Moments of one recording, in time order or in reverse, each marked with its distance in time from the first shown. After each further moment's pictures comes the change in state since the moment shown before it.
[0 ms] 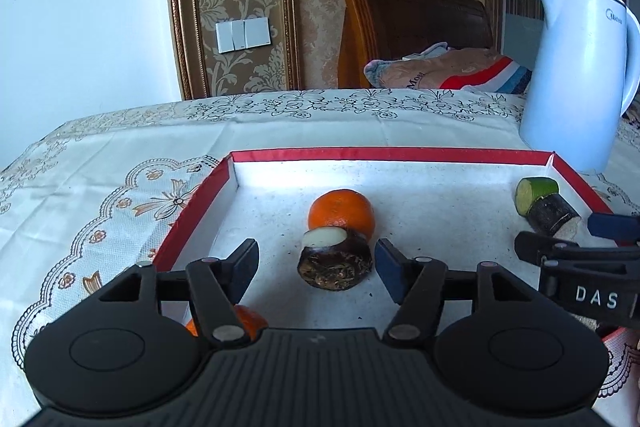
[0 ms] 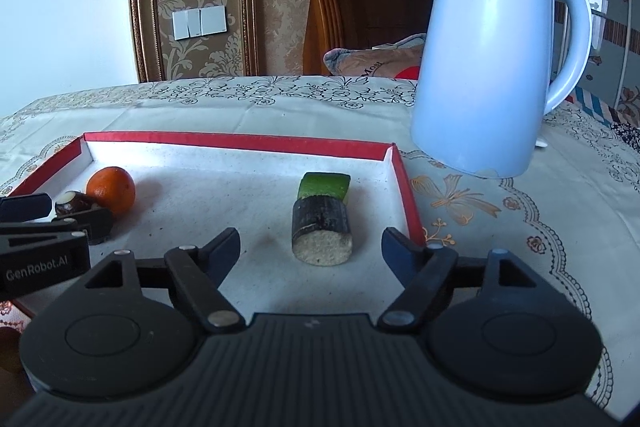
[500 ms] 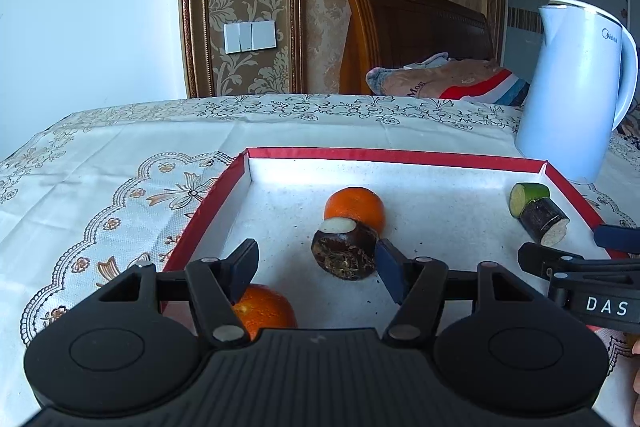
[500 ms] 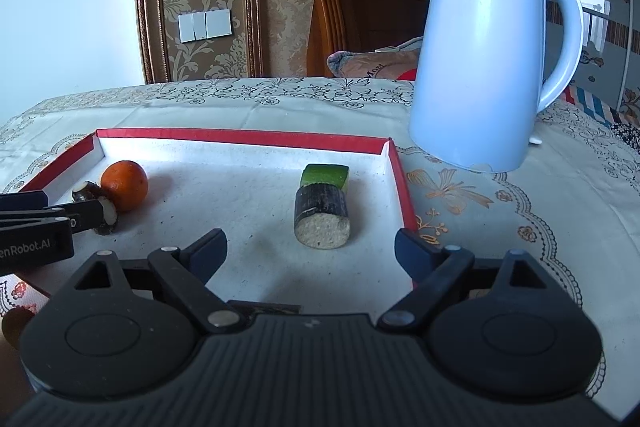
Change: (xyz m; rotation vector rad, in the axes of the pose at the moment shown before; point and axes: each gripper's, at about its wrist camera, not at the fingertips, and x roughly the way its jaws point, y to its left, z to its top) left arm -0.016 0.014 -0.006 -0.038 -0.014 -0.020; right arm -0.016 -0.003 -0.007 0.011 -0.011 0.019
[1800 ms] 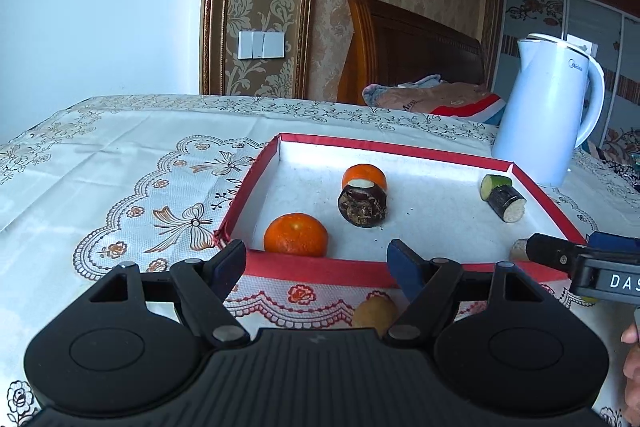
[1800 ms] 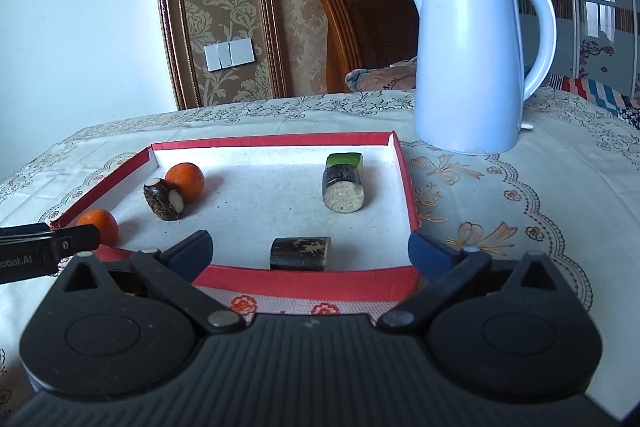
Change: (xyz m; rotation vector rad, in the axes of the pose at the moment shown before) left arm -0.072 0.034 -0.037 -0.065 -0.048 -0.054; right arm -0.066 -0.003 -0.031 0.060 -0.081 0.078
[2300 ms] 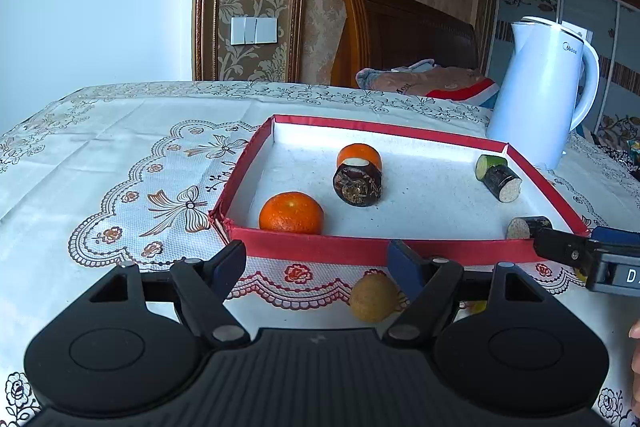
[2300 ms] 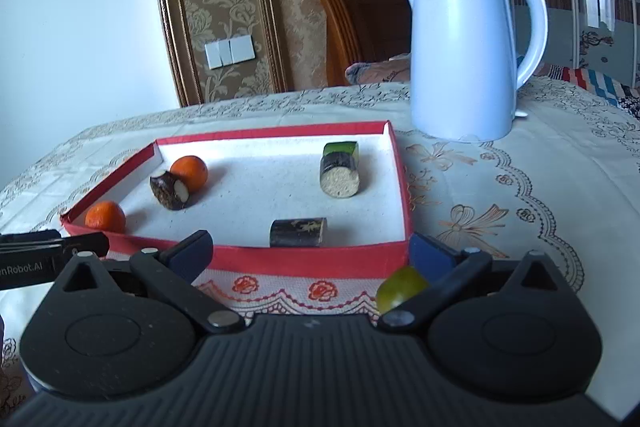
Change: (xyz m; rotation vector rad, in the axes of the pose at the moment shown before) left arm 0.003 0.000 -0.006 0.016 0.052 -0.016; right arm -0.008 -0.003 -0.006 0.017 0.033 0.023
